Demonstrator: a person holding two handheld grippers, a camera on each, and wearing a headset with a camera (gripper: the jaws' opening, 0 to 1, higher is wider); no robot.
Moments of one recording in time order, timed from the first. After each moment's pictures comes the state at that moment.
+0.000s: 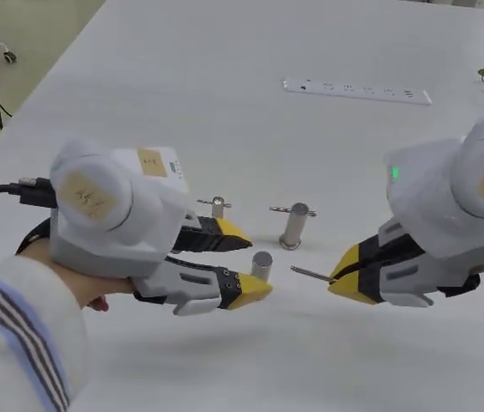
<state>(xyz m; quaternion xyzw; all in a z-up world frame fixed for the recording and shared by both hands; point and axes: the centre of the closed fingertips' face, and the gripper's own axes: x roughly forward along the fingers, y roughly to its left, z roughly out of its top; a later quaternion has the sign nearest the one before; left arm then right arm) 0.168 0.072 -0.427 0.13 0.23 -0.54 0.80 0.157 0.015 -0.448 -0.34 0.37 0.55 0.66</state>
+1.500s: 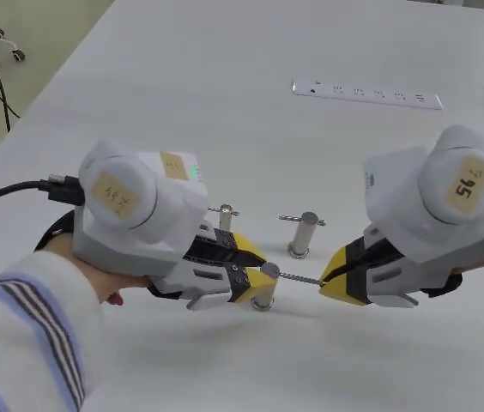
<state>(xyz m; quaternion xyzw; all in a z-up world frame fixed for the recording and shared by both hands) 0.176 0.072 -0.436 0.13 0.25 -0.55 0.79 0.162 0.030 -0.445 -0.35 0.35 0.58 0.65</state>
